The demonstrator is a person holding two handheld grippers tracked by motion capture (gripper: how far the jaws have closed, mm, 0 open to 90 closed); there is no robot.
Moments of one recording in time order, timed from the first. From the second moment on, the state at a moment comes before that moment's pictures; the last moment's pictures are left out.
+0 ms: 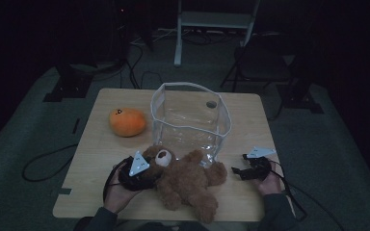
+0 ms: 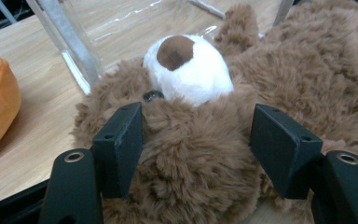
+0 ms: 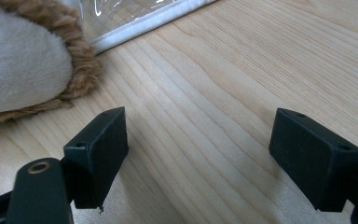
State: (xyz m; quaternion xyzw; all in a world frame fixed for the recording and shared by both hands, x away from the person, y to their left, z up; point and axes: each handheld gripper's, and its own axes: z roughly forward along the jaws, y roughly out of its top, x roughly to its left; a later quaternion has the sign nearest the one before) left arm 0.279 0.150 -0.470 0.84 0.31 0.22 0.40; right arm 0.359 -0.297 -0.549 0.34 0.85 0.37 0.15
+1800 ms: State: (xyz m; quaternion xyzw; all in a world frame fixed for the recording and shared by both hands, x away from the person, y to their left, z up) left arm 0.352 0.249 -0.473 0.78 0.49 0.27 0.29; right arm 0.359 -0.297 -0.549 0.34 0.85 0.37 0.15
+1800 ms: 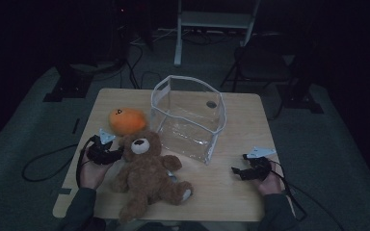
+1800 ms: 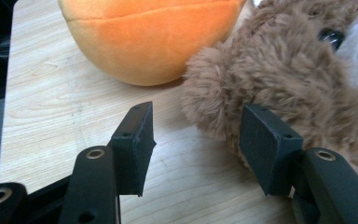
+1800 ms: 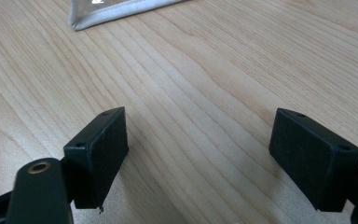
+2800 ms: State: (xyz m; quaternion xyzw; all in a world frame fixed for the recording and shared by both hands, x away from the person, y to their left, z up) left arm 0.323 0.207 -0.451 0.78 0.44 0.23 0.37; right arm 0.359 -0.298 -0.549 0.34 0.85 0.37 0.15
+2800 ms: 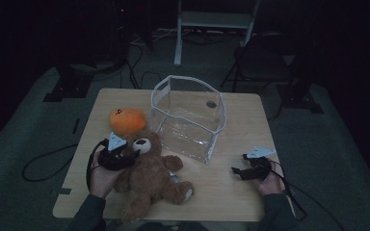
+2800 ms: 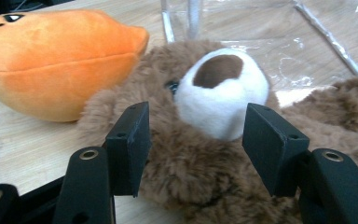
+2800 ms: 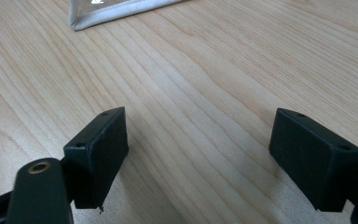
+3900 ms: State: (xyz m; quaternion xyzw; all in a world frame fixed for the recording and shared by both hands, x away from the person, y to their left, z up) left arm 0.327 0.182 -0.455 0.78 0.47 0.21 0.36; right arm 0.359 -0.298 -0.549 0.34 0.85 0.37 0.15
